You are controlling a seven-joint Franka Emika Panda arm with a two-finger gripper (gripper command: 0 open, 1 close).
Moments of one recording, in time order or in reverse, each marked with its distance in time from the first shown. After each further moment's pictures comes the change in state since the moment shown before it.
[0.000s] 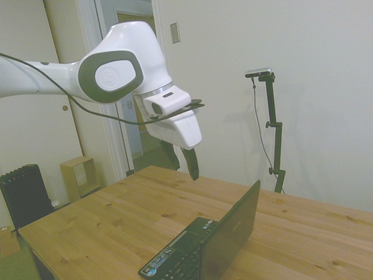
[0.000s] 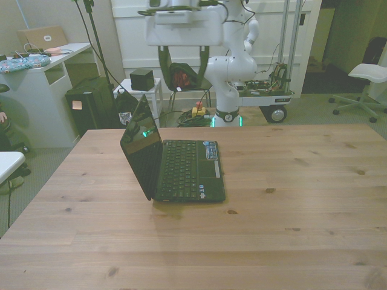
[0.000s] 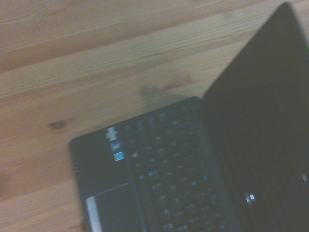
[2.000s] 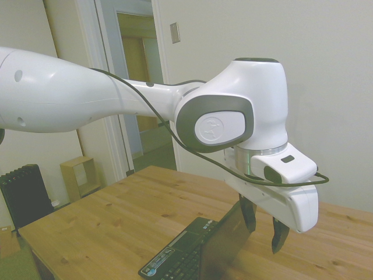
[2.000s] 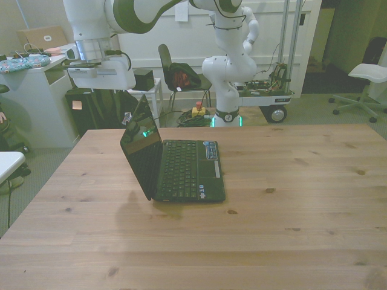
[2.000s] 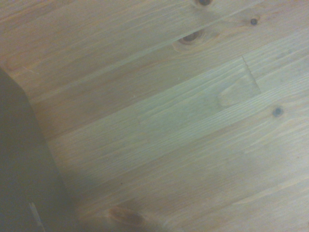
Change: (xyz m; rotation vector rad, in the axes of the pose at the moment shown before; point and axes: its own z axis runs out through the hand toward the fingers) arm 0.163 0.094 0.121 -0.095 -0.146 0.090
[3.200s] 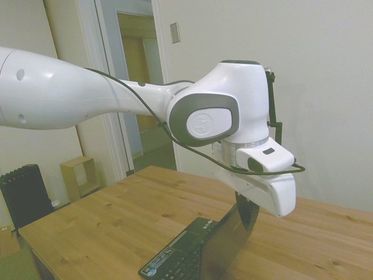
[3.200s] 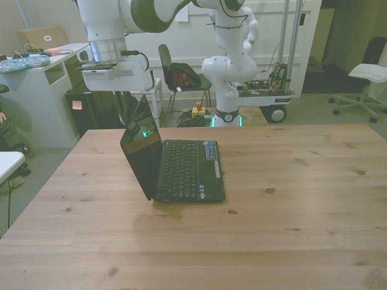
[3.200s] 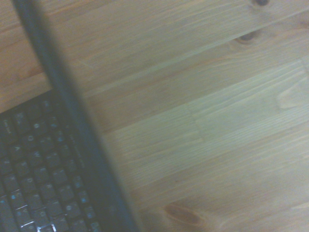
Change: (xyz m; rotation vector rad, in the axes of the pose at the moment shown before) arm -0.043 -0.043 0.004 0.002 -0.021 -0.058
